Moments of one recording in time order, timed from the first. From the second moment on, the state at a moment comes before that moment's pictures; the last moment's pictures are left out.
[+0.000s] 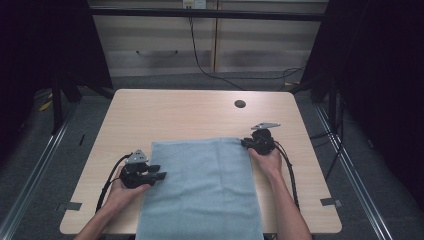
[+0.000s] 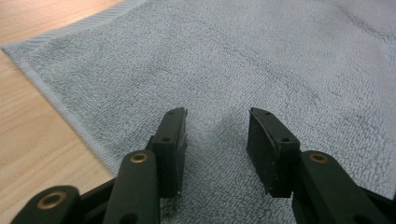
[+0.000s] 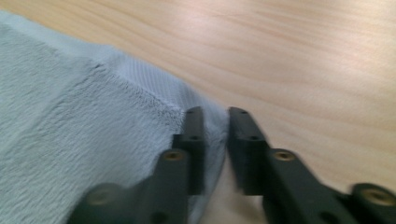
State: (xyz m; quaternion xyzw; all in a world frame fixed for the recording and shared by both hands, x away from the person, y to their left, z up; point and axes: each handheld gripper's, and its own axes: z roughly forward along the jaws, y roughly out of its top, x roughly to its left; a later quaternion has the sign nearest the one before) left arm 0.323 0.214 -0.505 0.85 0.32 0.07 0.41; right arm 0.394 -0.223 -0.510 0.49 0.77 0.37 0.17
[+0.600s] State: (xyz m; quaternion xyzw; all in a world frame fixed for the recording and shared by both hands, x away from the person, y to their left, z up) left arm 0.379 0.236 -0.498 0.81 0.40 0.08 0.43; right arm 0.341 -0.241 -0.501 0.47 0.75 0.44 0.15
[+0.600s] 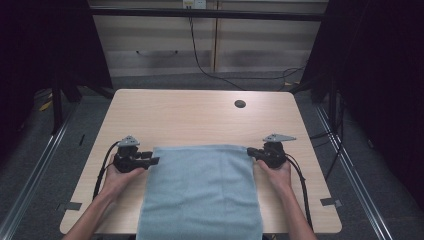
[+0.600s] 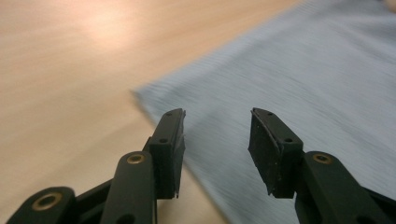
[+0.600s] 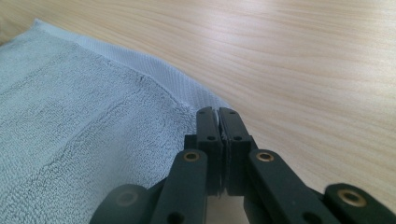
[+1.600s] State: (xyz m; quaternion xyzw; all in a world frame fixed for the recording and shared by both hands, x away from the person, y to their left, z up) left arm 0.388 0.214 -0.510 0.84 0.35 0.12 0.40; right arm 0.369 -0.226 -0.512 0.47 0.78 0.38 0.18
